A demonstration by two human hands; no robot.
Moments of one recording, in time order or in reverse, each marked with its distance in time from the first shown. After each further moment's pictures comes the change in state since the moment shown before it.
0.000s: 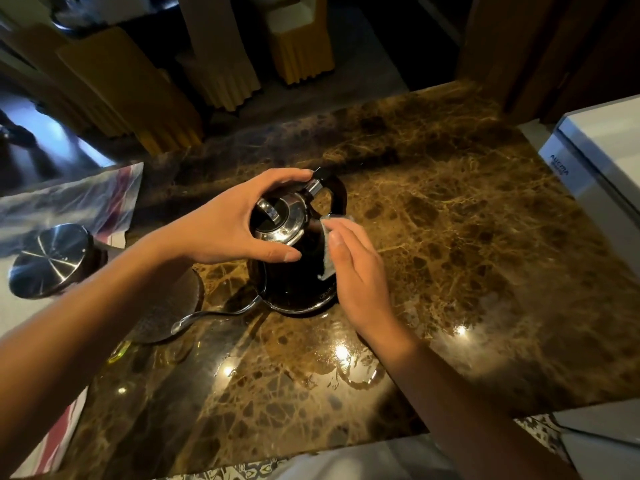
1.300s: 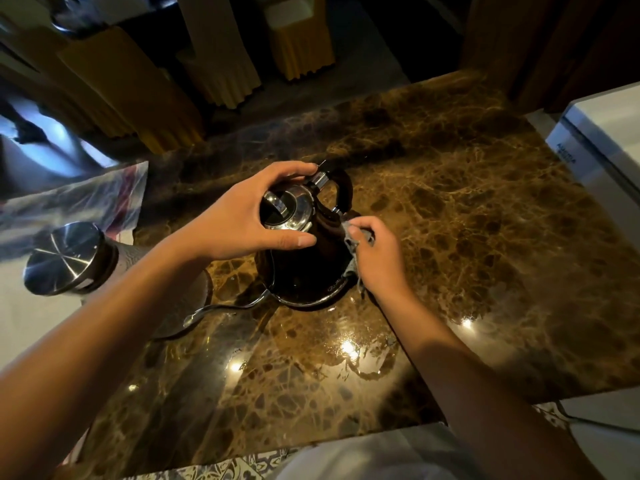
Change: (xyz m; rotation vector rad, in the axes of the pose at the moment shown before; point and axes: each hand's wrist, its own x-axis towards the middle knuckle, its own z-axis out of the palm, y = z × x) left_hand -0.001 0.003 0.009 -0.016 0.104 -0.040; right_hand 0.025 0.034 -0.004 -0.050 0.073 0.291
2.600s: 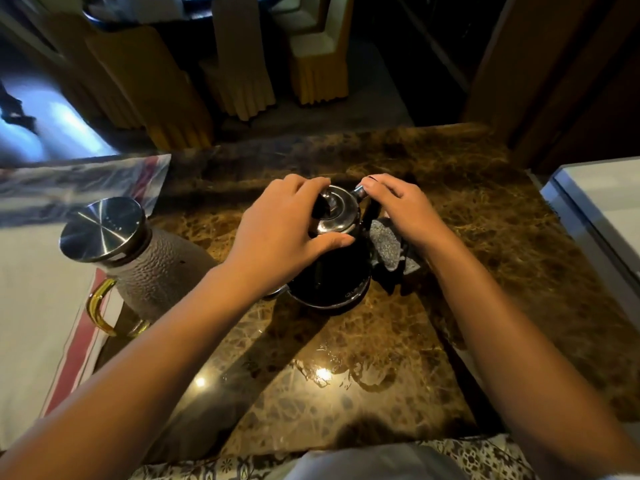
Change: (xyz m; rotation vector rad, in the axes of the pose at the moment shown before) left_hand -0.026 0.032 0.031 0.533 0.459 -0.148; right_hand 0.059 -0.082 -0.037 -0.159 -0.297 -0.214
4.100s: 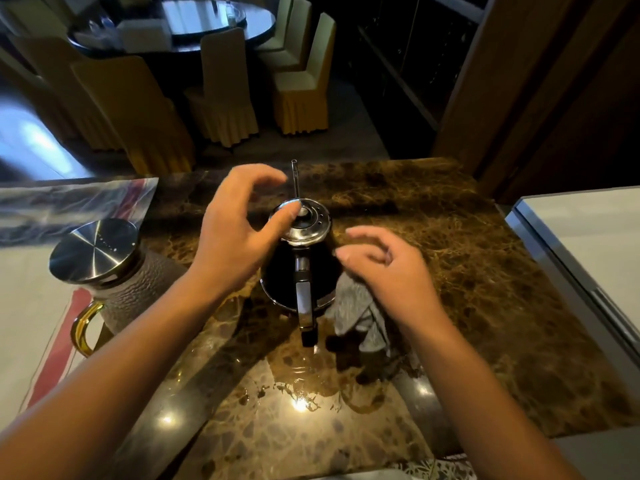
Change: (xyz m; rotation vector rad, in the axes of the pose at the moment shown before) left_hand 0.000 -0.039 -0.015 -0.506 0.369 0.099; right_hand -0.099 -0.058 0.028 0.204 0.150 0.066
